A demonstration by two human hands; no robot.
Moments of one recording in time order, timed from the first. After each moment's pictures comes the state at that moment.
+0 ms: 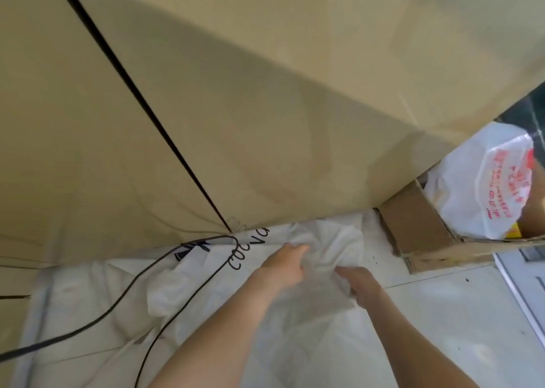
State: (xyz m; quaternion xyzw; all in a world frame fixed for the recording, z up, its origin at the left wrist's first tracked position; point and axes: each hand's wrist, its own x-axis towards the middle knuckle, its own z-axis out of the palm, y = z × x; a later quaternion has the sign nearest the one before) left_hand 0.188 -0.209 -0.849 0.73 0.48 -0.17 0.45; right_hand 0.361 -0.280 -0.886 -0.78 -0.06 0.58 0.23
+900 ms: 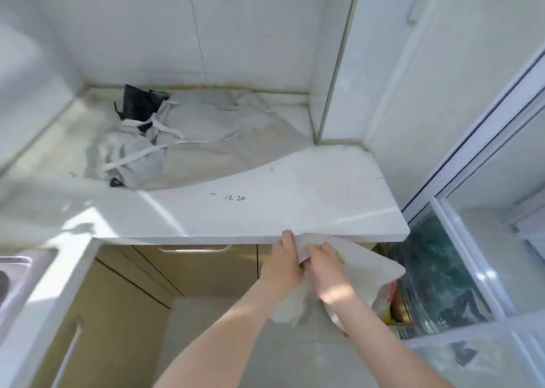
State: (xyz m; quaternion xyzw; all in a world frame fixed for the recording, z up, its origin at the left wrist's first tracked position) left_hand 0.153 -0.271 -0.152 0.68 0.64 0.10 0.35; right_hand 0.249 -0.289 -0.127 -0.69 -0.30 0.54 0.38
